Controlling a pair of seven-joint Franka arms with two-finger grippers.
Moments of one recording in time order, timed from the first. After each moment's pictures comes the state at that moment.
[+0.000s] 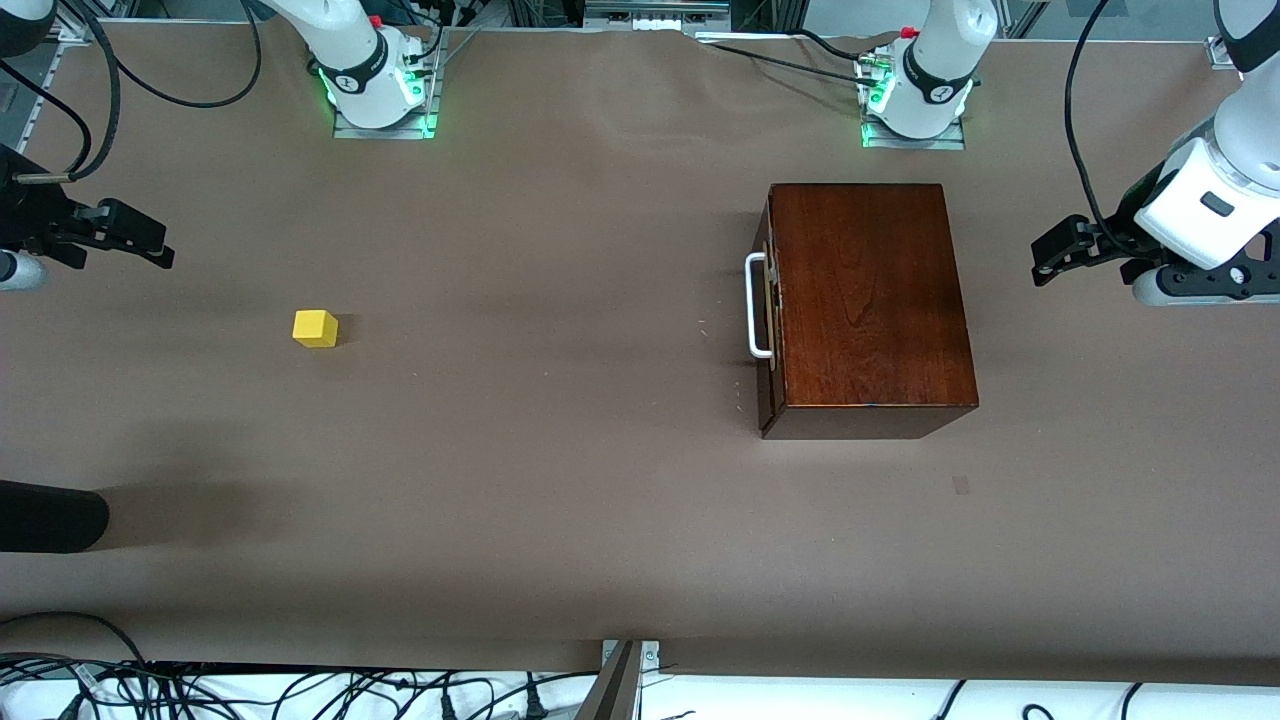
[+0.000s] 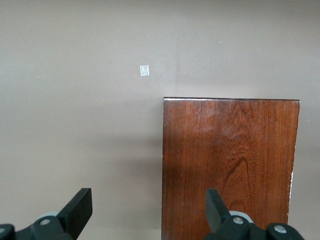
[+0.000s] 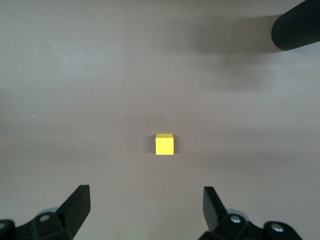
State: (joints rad) left arm -0.21 0.07 0.12 -1.54 0.00 1.59 -0.14; right arm 0.22 0.06 -0.25 -1.56 0.02 1.59 -0.04
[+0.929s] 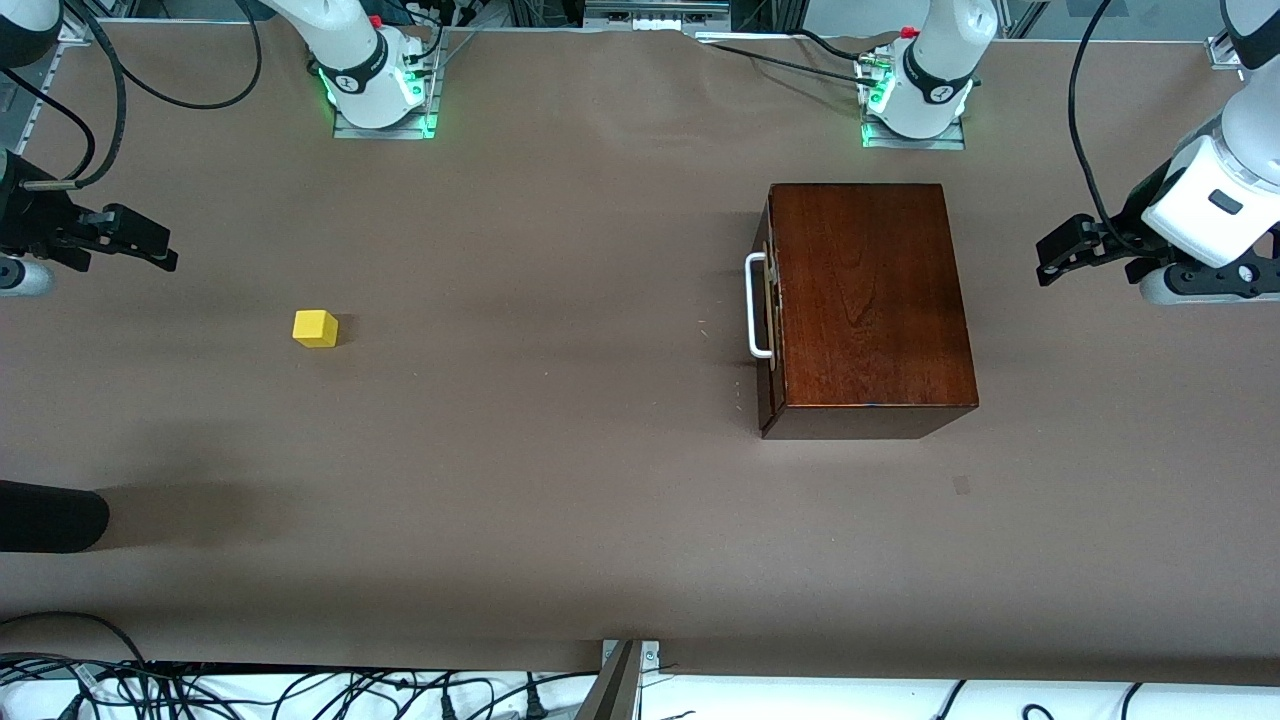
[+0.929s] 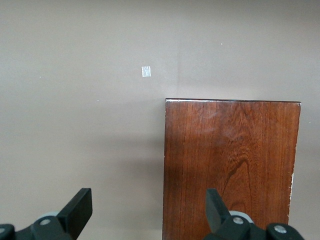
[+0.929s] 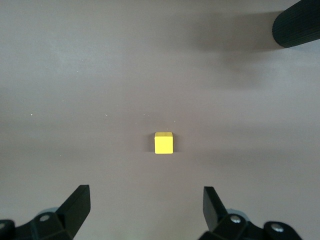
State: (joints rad) left arm -0.21 0.07 0.12 -1.54 0.00 1.59 -0.14; right arm 0.22 0.07 -0.25 -1.56 0.01 1.58 -0.04
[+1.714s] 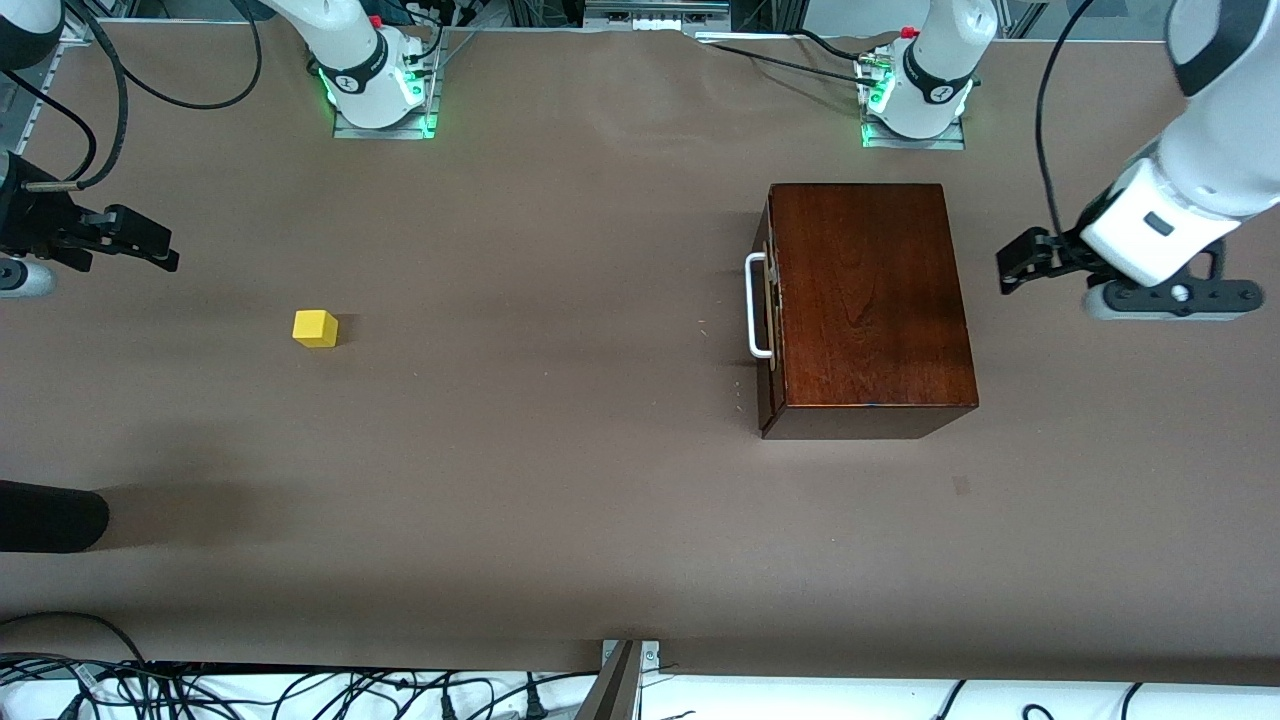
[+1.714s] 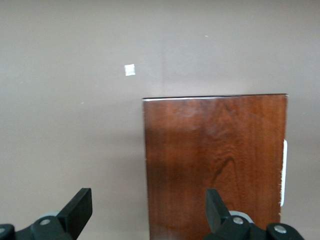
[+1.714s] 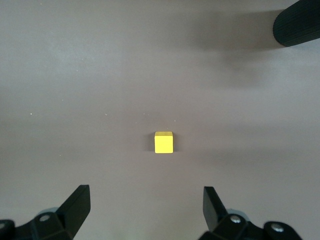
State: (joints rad) left arm -0.27 0.12 0.10 -1.52 0.00 1.60 -0.15; right arm 0.22 0.07 -0.25 -1.56 0.01 1.58 -0.04
